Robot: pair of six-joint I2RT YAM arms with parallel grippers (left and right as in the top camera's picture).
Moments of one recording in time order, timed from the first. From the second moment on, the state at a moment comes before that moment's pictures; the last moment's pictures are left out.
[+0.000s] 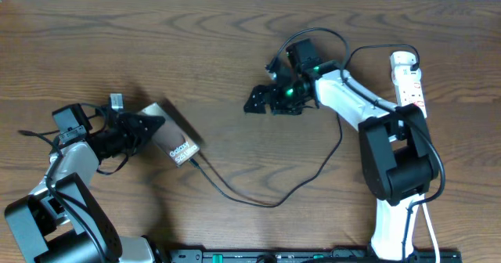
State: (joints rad) left arm 0.48 1.60 0.73 -0.32 1.06 -0.34; right arm 0.39 2.10 1.45 -0.60 -0.66 0.30
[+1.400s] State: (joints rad) left arm 0.48 1.79 0.73 -0.39 0.92 -0.30; right arm 0.38 1.90 1.45 -0.69 -0.32 0.30
